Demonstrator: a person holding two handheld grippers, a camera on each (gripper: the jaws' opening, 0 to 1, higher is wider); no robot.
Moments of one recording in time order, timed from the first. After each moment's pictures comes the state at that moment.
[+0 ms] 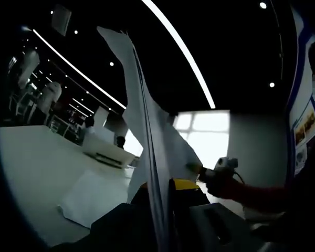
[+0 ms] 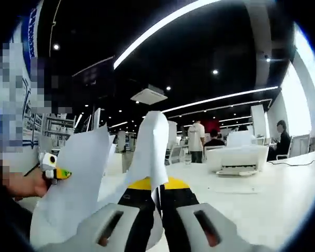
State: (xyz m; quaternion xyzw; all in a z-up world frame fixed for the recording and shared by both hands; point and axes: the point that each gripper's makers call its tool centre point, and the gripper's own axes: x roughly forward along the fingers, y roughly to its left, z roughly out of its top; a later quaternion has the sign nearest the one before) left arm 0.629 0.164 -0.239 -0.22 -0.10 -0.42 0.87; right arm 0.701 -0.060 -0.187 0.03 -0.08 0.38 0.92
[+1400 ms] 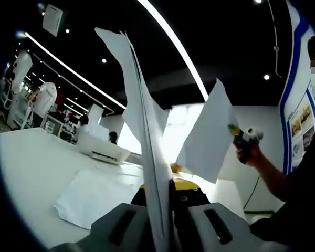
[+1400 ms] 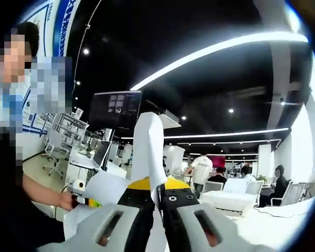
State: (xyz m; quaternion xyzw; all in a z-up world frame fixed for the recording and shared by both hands) left arm 0.627 0.153 -0.249 -0.19 -0.09 -0.45 0.87; right arm 0.575 -0.111 -0.067 -0.04 -0.19 0.41 0.89
